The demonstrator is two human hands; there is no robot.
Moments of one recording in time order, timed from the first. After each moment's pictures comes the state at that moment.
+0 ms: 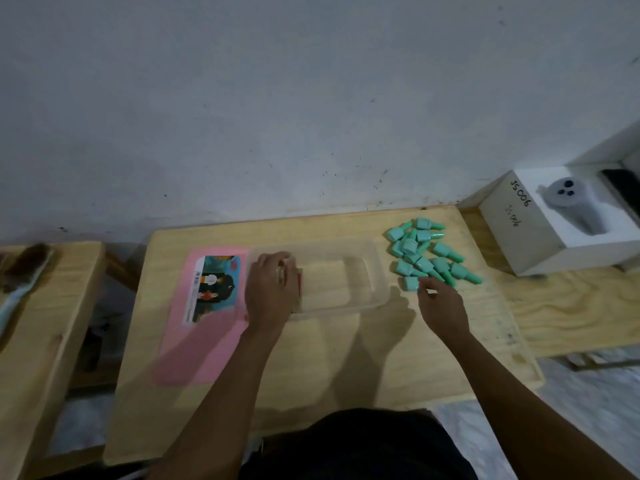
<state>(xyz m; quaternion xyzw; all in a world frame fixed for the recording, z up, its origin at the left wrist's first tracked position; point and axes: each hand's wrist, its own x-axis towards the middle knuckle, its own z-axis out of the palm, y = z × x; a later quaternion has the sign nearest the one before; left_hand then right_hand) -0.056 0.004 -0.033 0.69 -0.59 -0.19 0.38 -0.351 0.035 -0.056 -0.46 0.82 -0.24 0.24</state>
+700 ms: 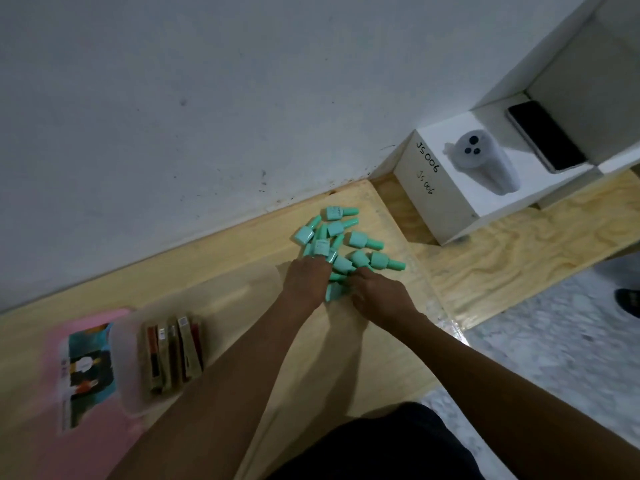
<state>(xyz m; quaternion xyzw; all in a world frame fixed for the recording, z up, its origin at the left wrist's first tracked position) -0.293 -0.093 -0.080 0.44 -0.88 -0.15 -0.12 -0.437 -0.003 -0.076 -0.69 0.70 0.02 0.20</state>
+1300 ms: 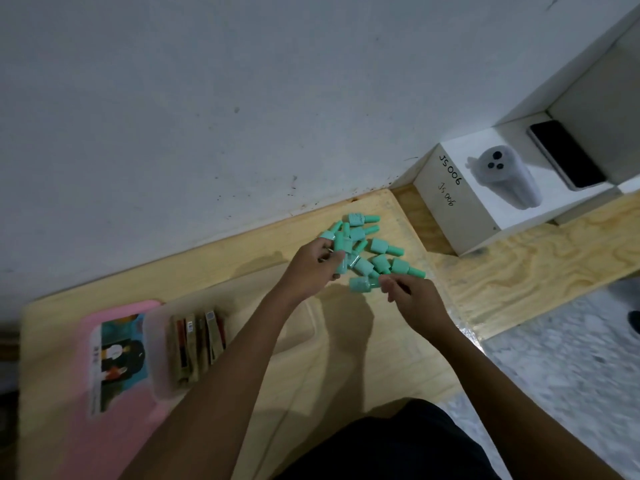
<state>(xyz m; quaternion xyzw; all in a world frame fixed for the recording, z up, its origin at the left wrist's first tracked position) -0.252 -0.103 -0.017 0.52 -0.56 -0.62 0.17 -0.431 0.008 -0.027 -0.47 0.76 -0.27 0.35</state>
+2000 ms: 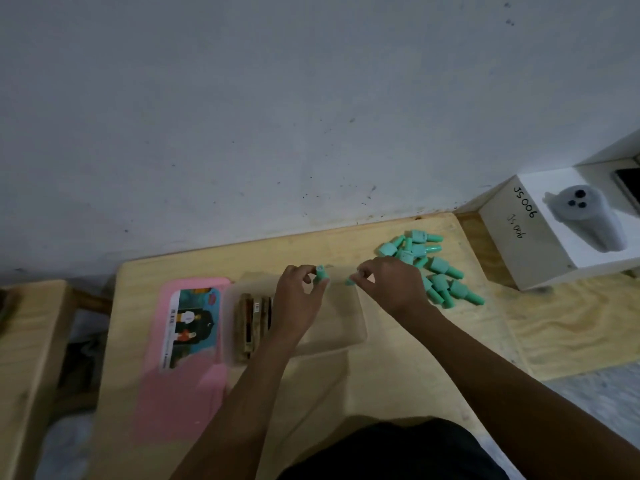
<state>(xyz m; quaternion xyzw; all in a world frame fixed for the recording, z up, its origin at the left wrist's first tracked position) -0.126 -0.066 -0.035 0.66 -0.58 -0.36 0.30 -0.310 -0.074 -0.019 -0.72 0.68 -0.04 0.12</state>
